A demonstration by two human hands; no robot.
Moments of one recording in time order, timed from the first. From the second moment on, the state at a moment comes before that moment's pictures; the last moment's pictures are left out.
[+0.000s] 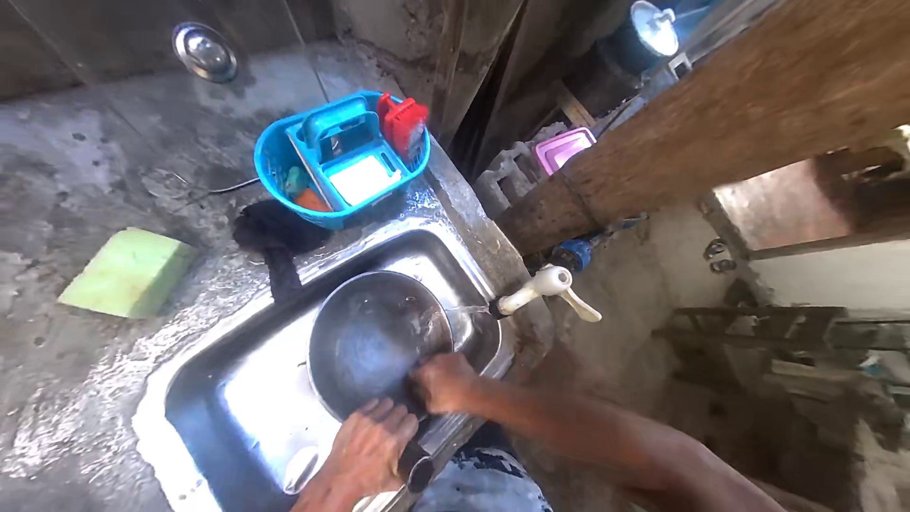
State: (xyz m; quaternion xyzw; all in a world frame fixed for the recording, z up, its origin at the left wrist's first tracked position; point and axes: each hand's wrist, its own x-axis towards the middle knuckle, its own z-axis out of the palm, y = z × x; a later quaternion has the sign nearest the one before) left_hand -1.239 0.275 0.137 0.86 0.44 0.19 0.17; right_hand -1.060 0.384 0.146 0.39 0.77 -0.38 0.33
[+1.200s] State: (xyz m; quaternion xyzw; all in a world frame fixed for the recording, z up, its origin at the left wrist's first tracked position) left_hand -1.263 0.277 0.129 0.82 0.44 0.28 0.25; right_hand -1.104 0.504 0.121 0.59 0.73 -0.31 0.16
